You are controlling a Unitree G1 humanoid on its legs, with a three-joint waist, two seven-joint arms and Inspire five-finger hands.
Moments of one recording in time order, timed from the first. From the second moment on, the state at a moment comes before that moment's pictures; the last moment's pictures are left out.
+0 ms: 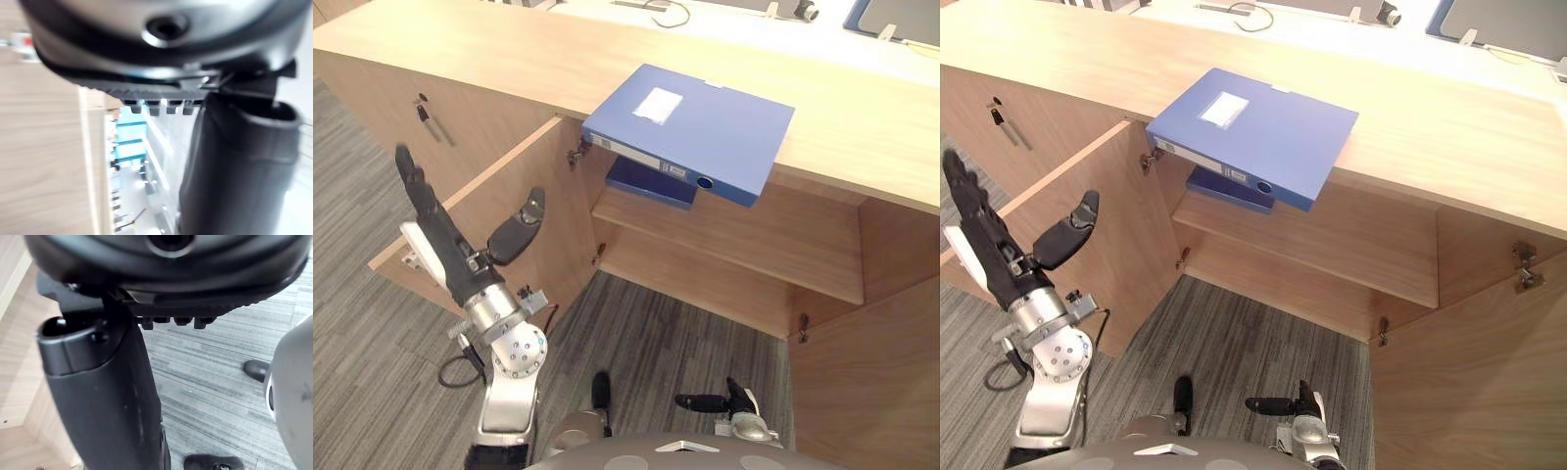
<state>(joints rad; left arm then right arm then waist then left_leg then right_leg) 0.13 0.14 -0.07 -0.37 0.39 -0.13 0.79 0.02 -0.05 0.00 1.10 0.00 -0.03 -0.21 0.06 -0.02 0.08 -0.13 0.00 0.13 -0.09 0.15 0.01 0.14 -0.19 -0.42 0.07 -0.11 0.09</state>
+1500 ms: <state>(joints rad) -0.18 0.56 -0.18 -0.08 0.70 -0.17 0.44 0.00 -0.04 -0.12 1.16 -0.03 -0.01 -0.16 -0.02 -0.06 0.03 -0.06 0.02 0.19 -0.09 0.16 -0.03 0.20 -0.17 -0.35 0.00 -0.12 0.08</state>
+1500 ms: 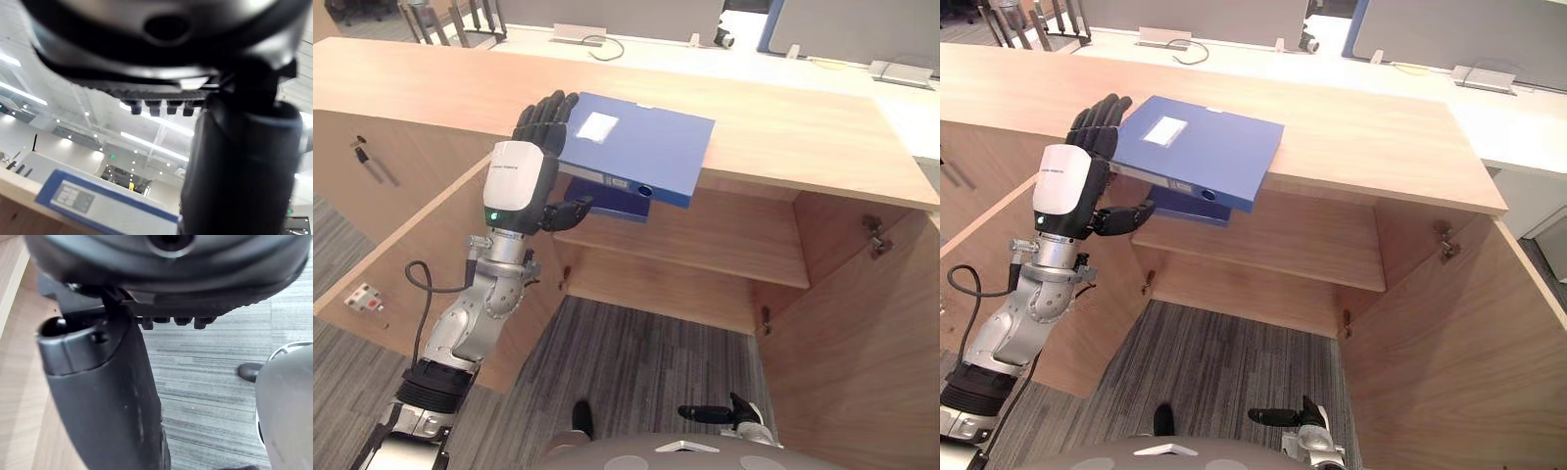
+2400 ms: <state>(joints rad) -0.49 0.65 -0.41 0.23 0.72 -0.13 0.30 -0.02 -0.04 -0.19 1.16 -0.03 -0.01 -0.14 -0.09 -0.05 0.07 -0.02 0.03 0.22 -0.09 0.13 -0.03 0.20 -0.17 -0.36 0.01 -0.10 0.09</state>
